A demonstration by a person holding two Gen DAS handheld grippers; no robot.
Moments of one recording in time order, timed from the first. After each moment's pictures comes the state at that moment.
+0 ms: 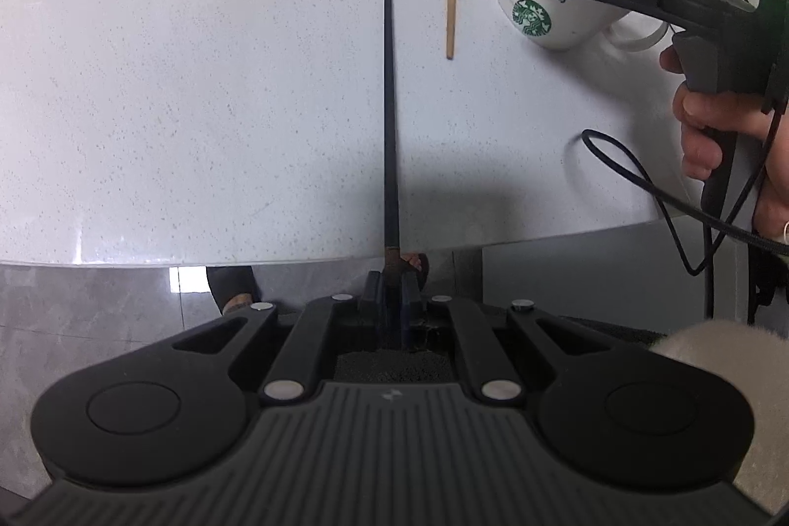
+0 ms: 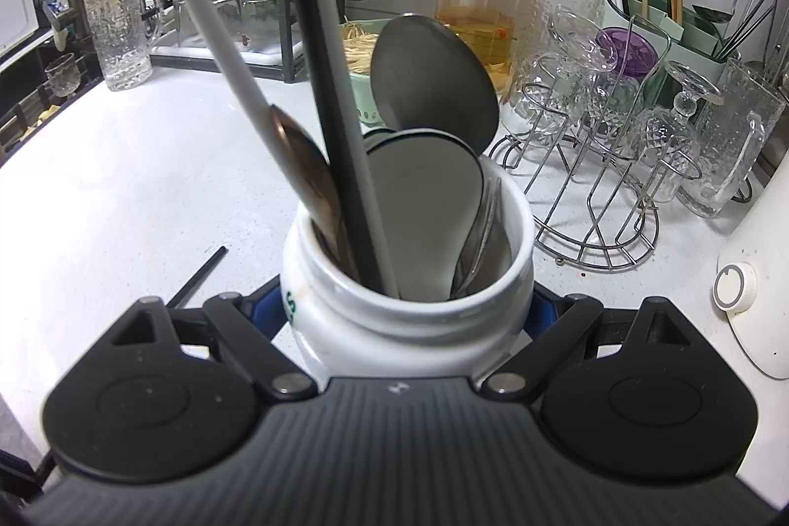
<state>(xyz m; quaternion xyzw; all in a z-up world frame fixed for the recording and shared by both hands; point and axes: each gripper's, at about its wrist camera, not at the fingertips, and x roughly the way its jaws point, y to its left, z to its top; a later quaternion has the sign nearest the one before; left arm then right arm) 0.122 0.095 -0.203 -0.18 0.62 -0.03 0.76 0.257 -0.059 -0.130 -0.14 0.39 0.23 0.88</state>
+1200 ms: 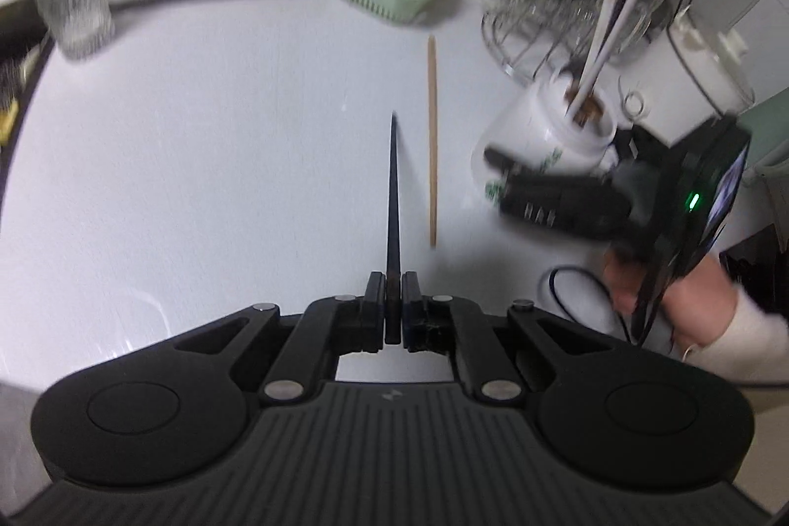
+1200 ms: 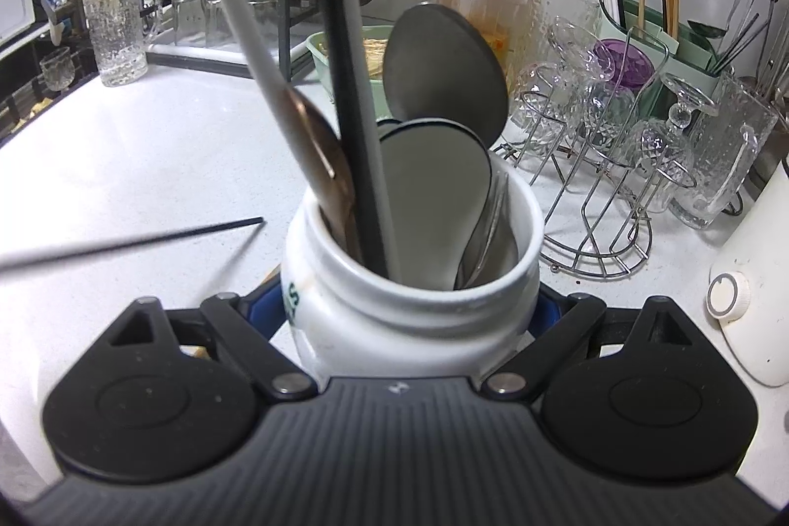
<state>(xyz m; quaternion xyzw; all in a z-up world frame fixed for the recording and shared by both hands) 0.176 0.122 -0.093 -0.14 0.53 -0.02 0.84 0.252 -0.055 -0.135 -0.16 0.37 0.23 0.89</state>
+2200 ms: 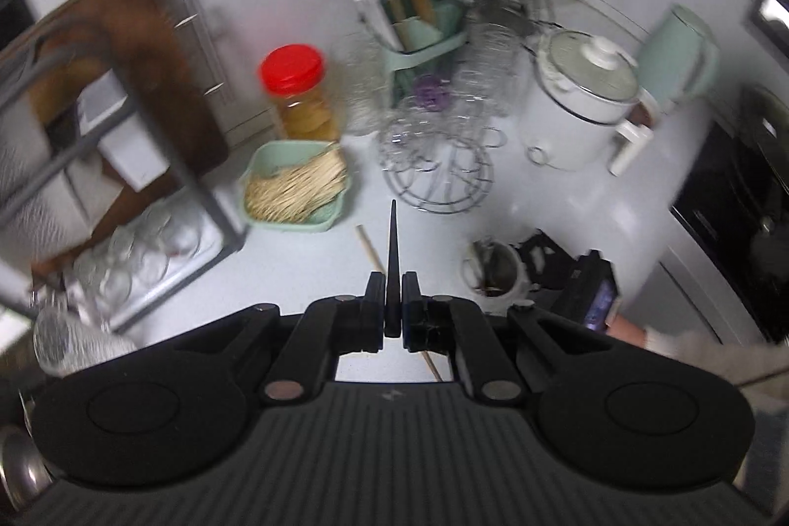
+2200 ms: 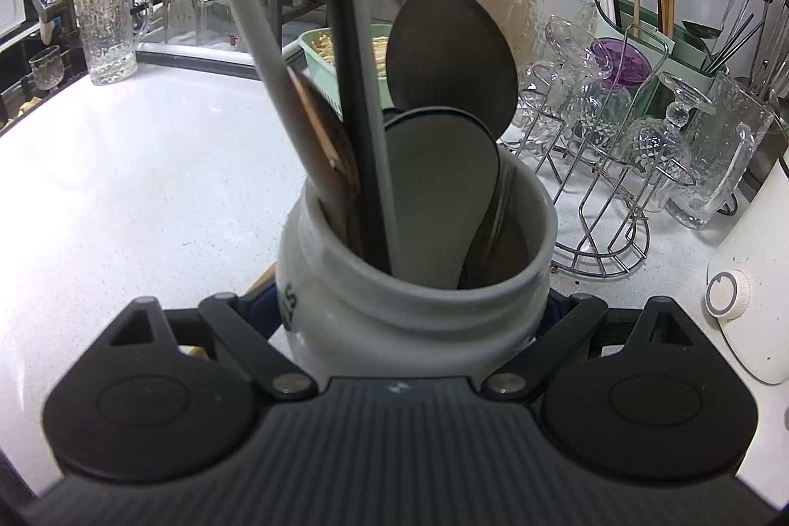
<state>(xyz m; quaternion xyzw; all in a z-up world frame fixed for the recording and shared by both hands) 0.288 0.095 0.106 0.09 0.49 -0.19 0.85 0.254 -0.054 -0.142 -0.16 0.36 0.21 0.89</state>
